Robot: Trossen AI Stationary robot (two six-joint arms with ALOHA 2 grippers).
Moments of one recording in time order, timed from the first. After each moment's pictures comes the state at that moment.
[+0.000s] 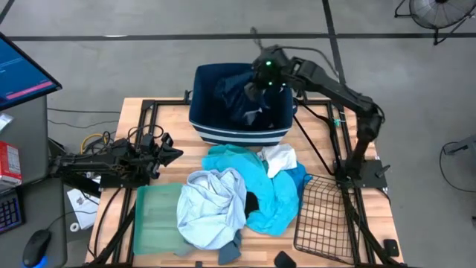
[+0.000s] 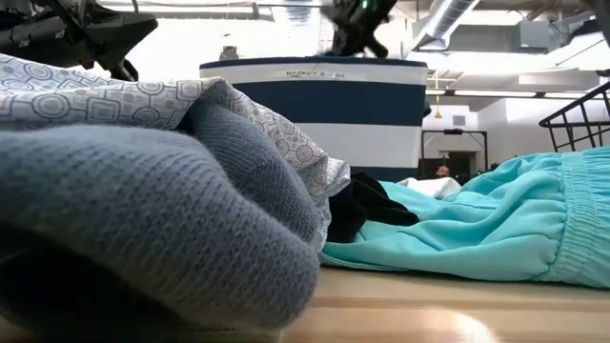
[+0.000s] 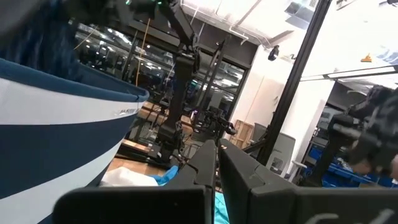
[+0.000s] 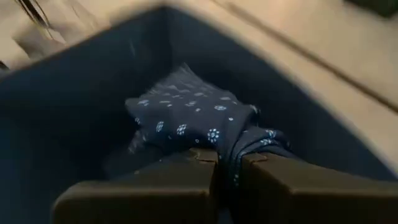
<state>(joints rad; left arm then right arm) 0.05 0.13 0.01 0.41 0.04 -0.40 -0.48 1.82 1.99 -0.89 0.18 0.16</state>
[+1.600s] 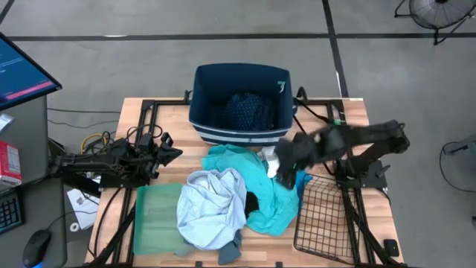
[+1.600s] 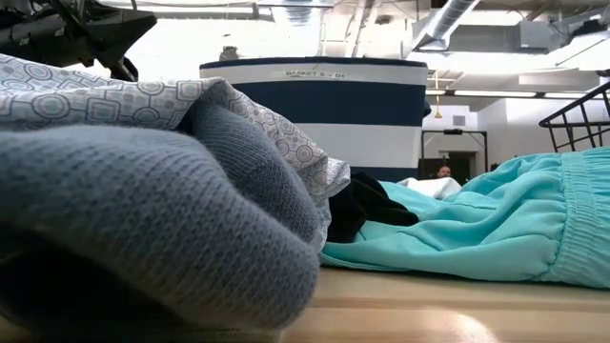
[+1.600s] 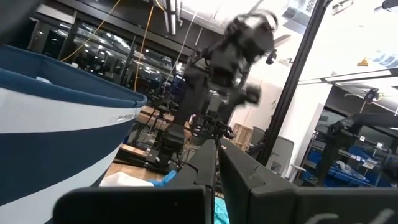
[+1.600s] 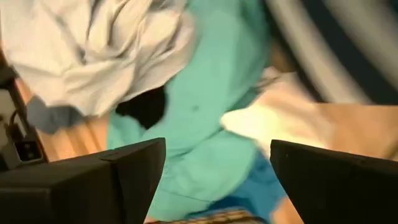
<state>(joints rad) 0.05 0.13 0.01 0.43 0.04 -0.40 0.27 1.56 1.73 -1.37 0.24 0.70</state>
